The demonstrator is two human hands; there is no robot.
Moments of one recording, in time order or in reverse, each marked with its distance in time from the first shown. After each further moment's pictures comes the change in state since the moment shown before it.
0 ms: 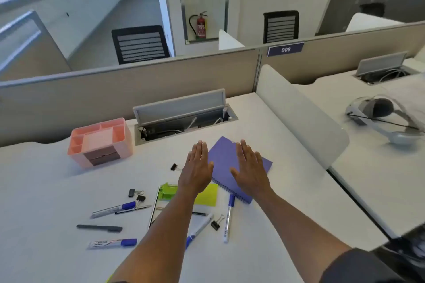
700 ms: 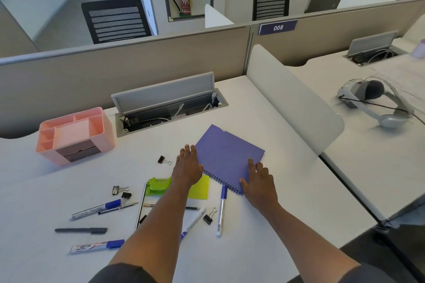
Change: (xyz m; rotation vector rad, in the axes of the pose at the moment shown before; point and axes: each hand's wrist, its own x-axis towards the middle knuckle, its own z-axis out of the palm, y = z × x) left_hand 0.026 -0.022 0.048 -0.029 -0.277 -0.196; right_hand -0.054 0.036 0.032 -0.035 -0.231 0.349
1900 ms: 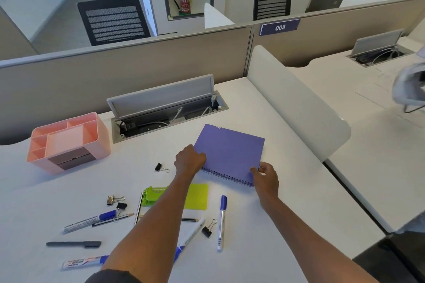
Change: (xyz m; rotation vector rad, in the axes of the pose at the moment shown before) left_hand 0.038 0.027 -0.030 -0.417 0.049 -0.281; right_hand 0.037 -0.009 -0.026 1.077 0.150 0.591
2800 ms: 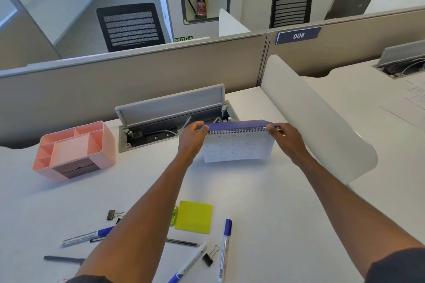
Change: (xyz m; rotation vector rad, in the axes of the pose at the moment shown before) left_hand 0.043 0.068 -0.053 -0.490 0.085 0.105; right_hand 0.142 -0.121 -0.020 -0.290 -0.271 -0.513
